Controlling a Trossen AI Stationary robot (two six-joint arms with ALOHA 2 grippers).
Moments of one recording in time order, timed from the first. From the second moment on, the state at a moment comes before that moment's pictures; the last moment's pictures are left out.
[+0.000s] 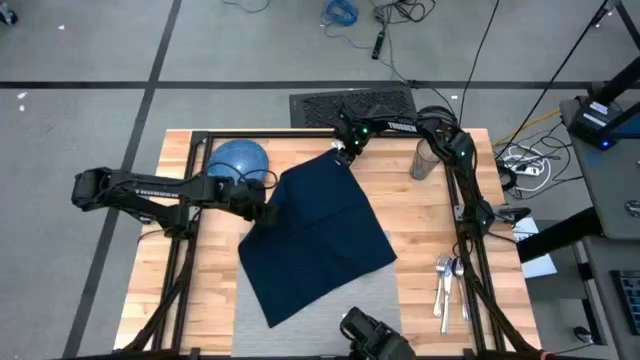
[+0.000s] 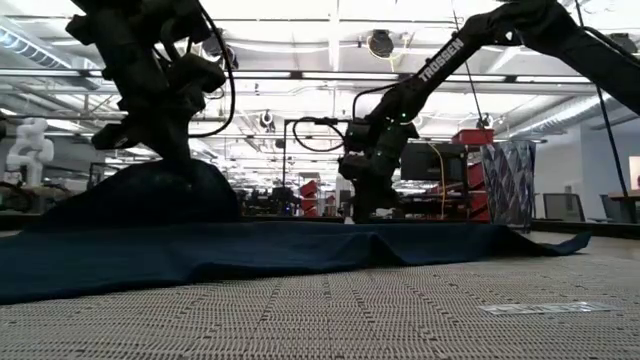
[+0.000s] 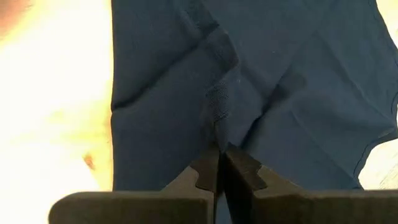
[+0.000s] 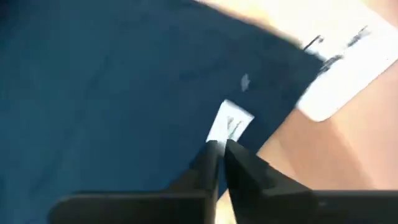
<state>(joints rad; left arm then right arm) 0.10 1.14 0.67 -0.57 0.00 -1.10 -0.71 2.20 1.64 -0.74 -0.44 -0.10</state>
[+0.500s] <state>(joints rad) 0.10 1.14 0.67 -0.61 0.01 -1.09 -0.71 2.24 1.70 -0.89 -0.44 -0.14</state>
